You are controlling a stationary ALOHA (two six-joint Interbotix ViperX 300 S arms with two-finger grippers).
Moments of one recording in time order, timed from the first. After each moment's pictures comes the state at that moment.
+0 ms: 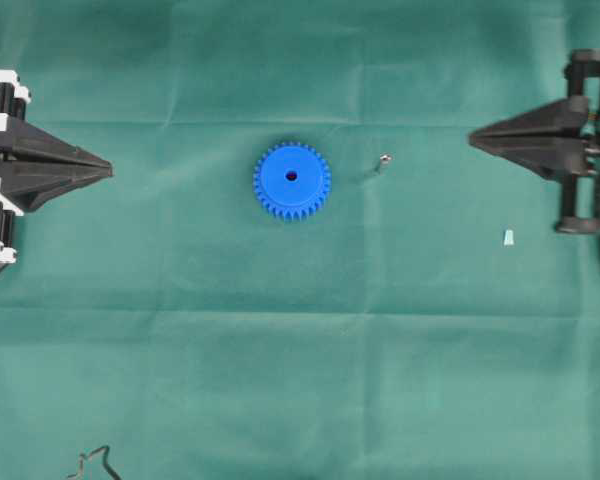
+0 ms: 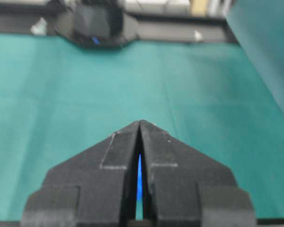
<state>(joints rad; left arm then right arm) 0.00 -0.97 1.16 0.01 -0.24 -0.01 -0.12 -0.75 1.08 0.05 -0.19 0.02</state>
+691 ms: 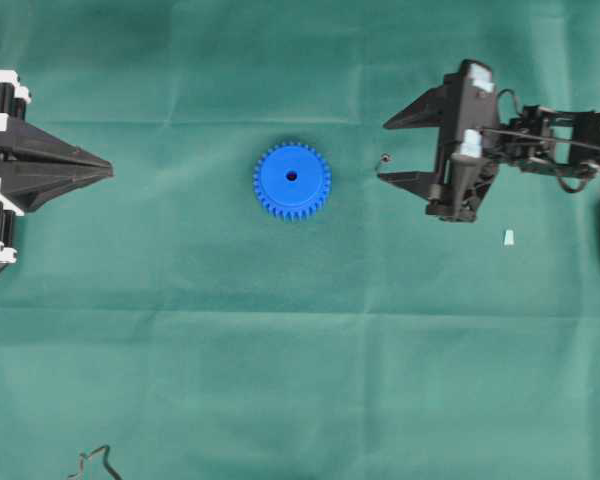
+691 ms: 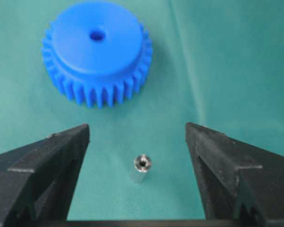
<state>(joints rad) 0.00 -0.97 1.16 0.01 -0.24 -0.01 -0.20 -0.14 0.96 0.07 -0.25 0.02</state>
